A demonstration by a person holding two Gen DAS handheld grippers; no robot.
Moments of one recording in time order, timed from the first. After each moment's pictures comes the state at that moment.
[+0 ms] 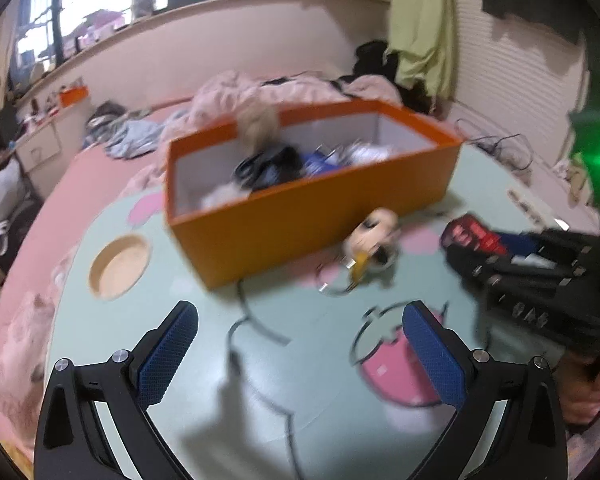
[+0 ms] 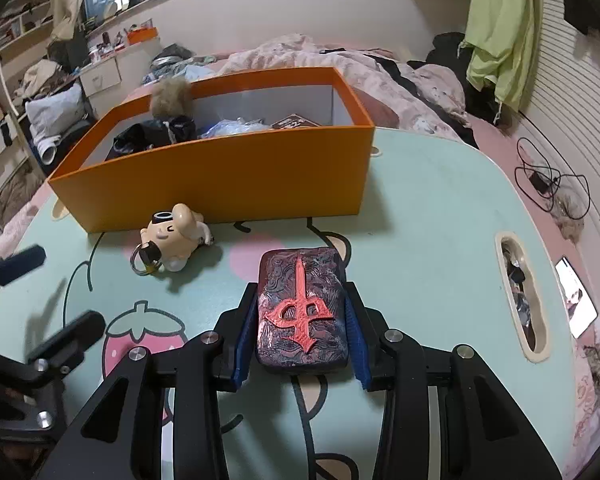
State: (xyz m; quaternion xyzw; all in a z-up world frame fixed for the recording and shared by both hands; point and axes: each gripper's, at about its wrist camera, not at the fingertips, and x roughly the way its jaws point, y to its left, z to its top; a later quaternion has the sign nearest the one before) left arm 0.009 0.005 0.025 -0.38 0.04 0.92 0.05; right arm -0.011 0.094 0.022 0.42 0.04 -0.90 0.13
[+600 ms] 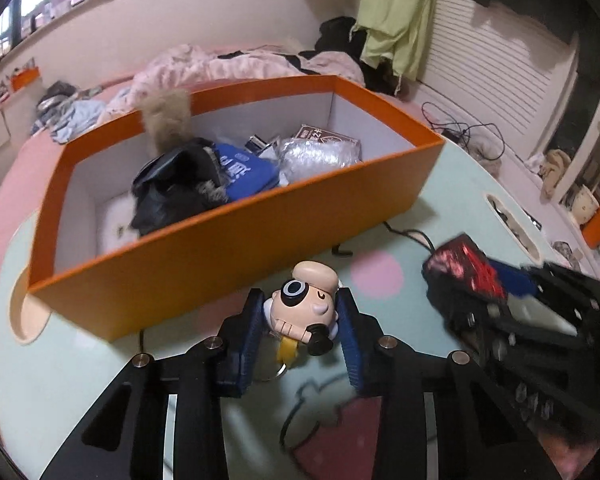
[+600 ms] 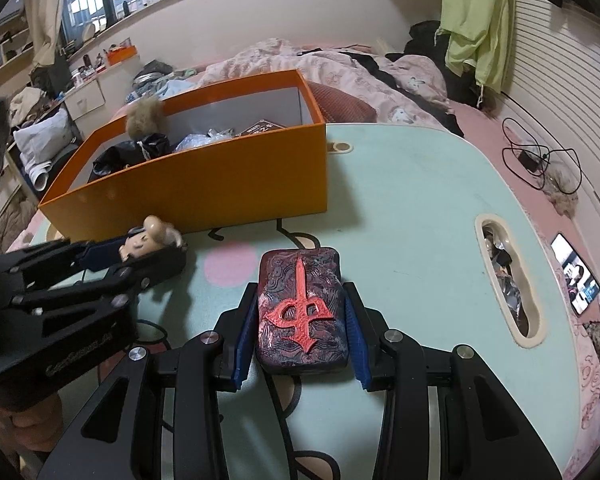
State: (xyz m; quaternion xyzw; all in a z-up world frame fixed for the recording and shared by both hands) left arm -0.034 0.026 0.005 -0.42 0.01 0.90 0.12; right arm -0.010 0.110 0.024 0.42 0.00 -0.90 0.10
